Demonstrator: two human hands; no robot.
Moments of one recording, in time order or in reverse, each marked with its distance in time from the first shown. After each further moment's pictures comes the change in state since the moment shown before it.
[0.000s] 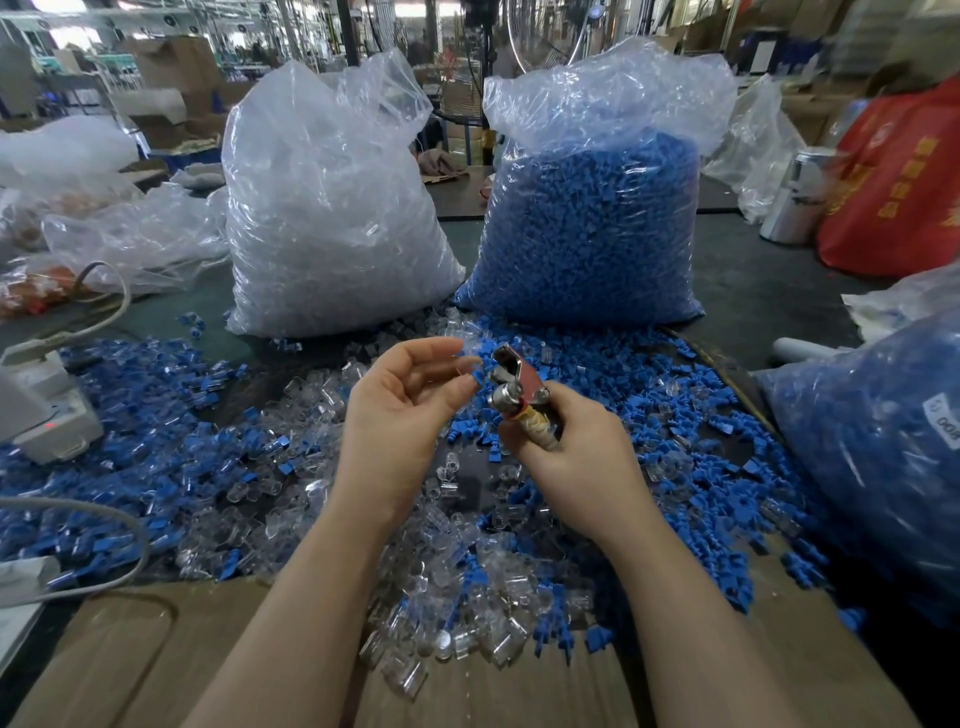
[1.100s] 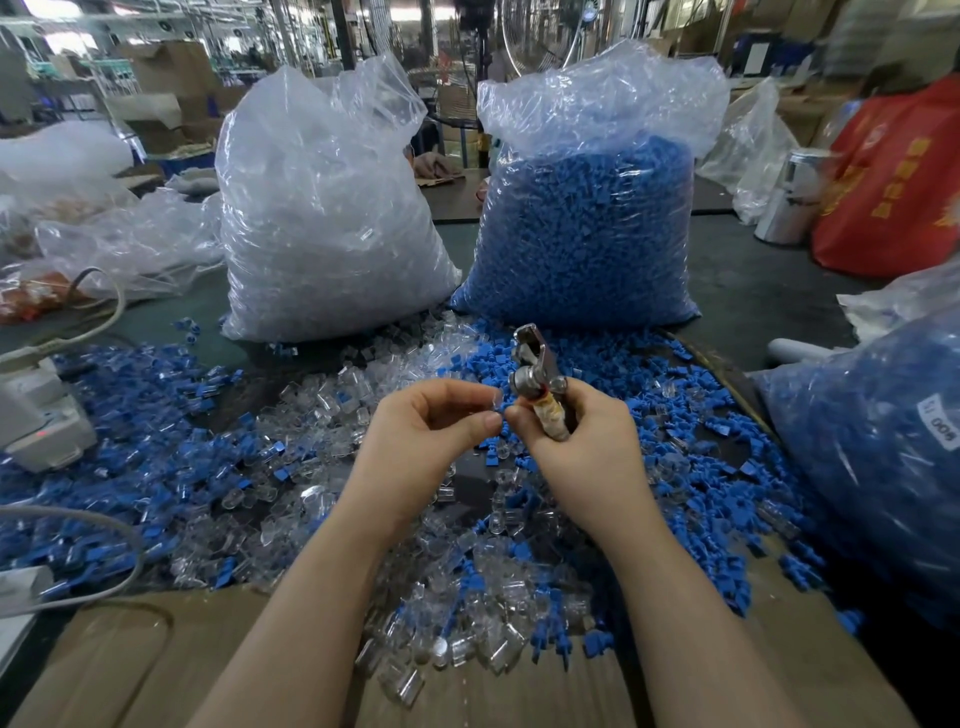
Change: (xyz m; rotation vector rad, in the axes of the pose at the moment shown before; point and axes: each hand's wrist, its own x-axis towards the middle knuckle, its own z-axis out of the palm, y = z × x) left_hand -0.005 0.000 0.002 0.192 -0.147 -0.197; right_hand 0.003 0.004 0.004 0.259 0.133 0.047
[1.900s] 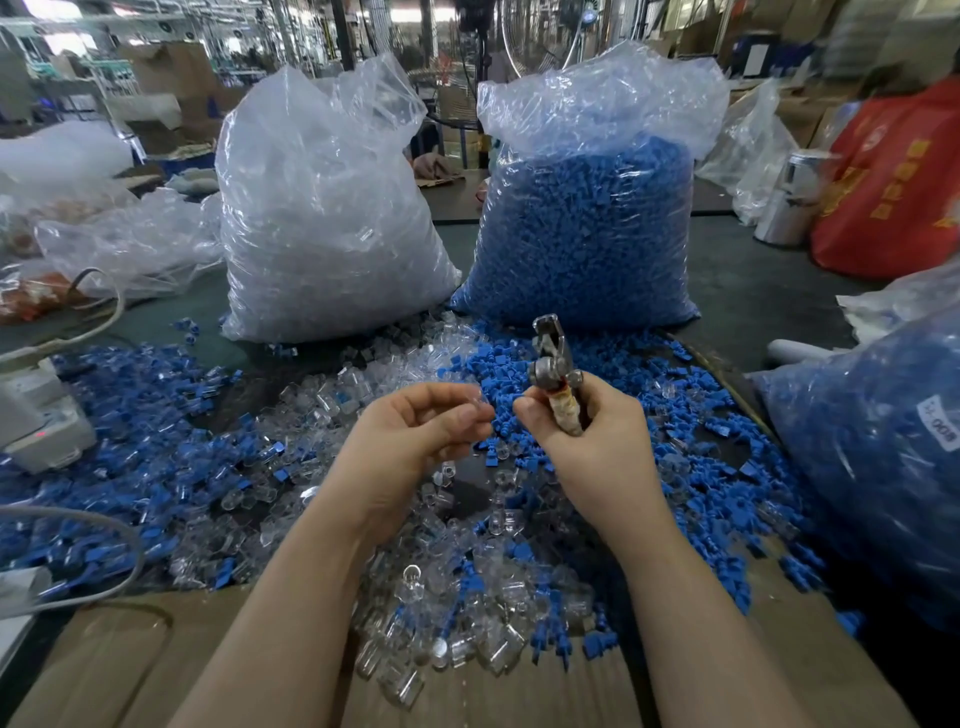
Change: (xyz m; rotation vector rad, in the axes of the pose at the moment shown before) left_hand 0.003 -0.003 -0.013 -0.321 -0.074 -0.161; right_hand 0.001 -0.004 -0.004 0.114 0.022 -0.033
